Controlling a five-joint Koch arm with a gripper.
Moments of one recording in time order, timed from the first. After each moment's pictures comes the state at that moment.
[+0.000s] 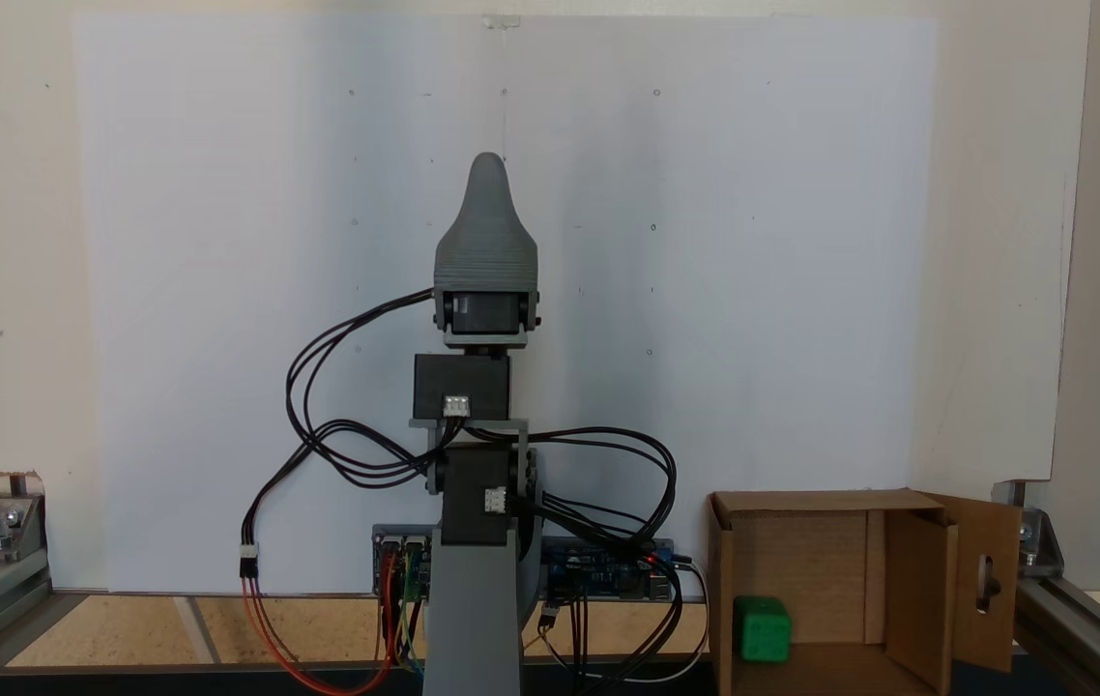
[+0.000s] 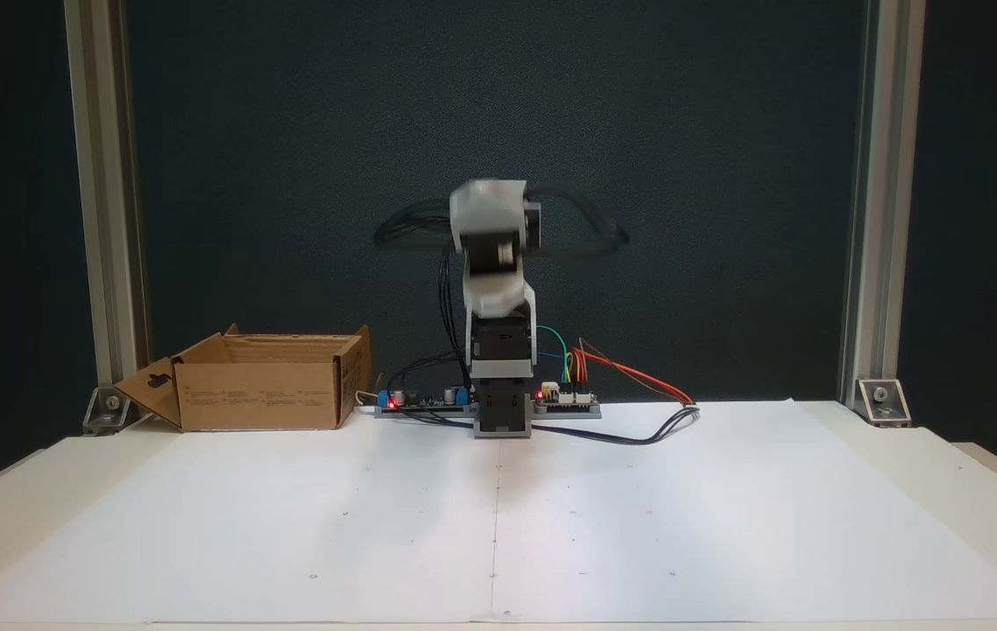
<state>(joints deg) -0.1 129.4 136.4 -28.7 3.7</state>
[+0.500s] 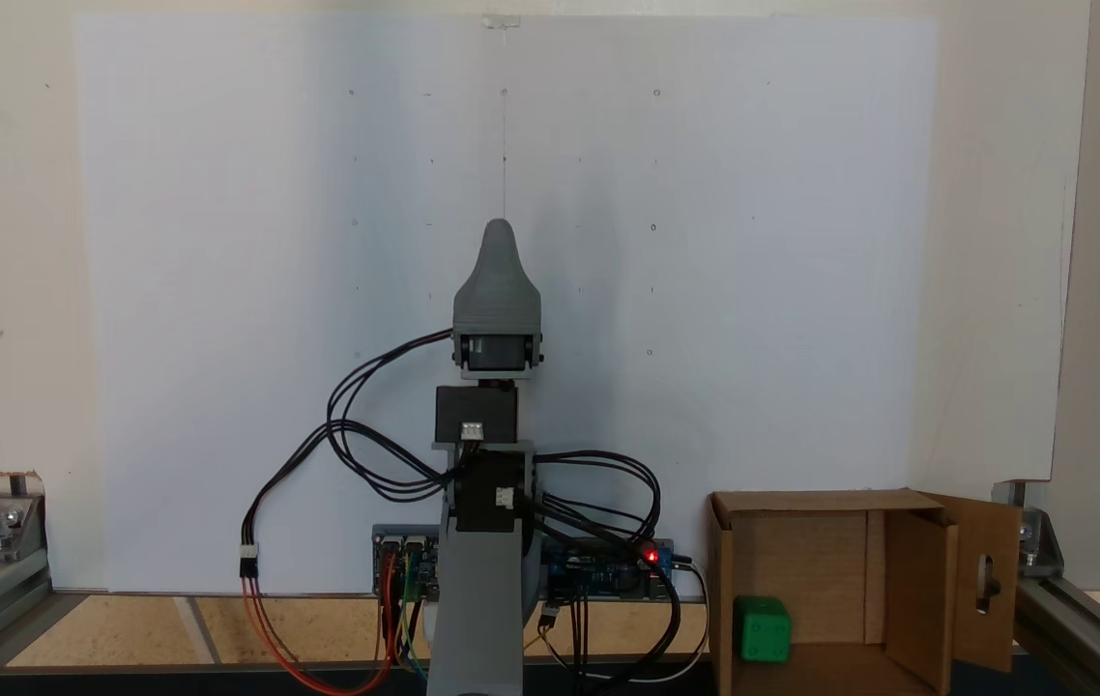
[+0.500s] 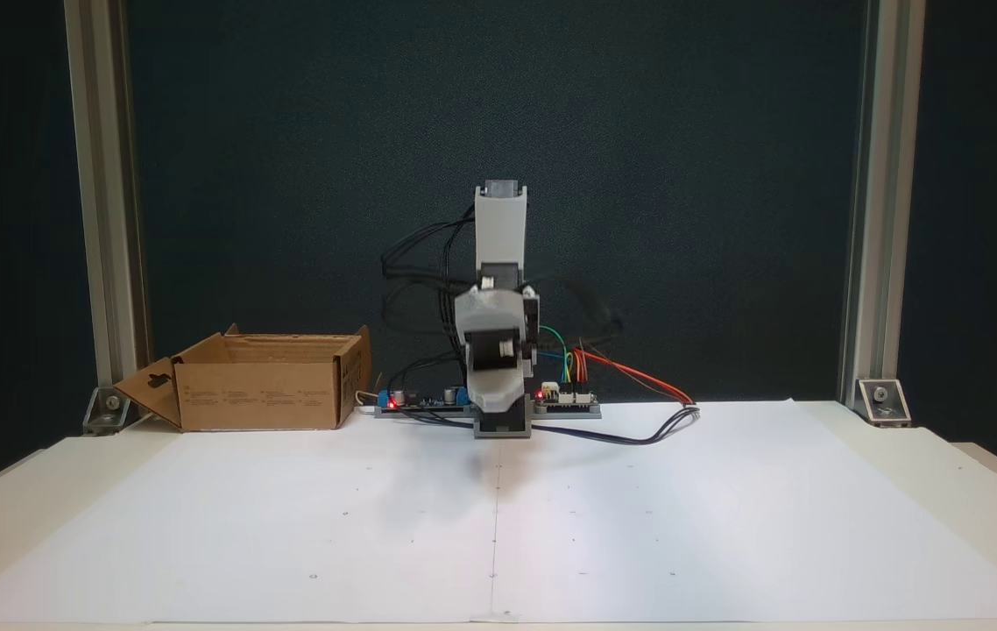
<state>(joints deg) -0.1 129.4 168.8 -62.6 3.7</state>
